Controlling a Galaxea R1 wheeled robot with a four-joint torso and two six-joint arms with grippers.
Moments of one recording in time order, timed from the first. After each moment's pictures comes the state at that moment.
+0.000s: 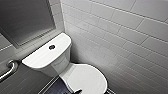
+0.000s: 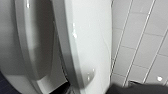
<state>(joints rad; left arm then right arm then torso) 0.88 2.65 -1.97 0.48 -0.64 -1.27 -1.42 2.37 -1.76 -0.11 0.38 0.43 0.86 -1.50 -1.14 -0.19</state>
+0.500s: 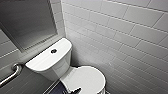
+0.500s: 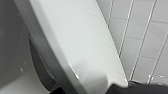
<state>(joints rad) 0.86 2.62 -1.92 0.47 -0.67 -1.26 -1.43 2.39 -1.78 -0.11 0.38 0.43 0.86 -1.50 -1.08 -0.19</state>
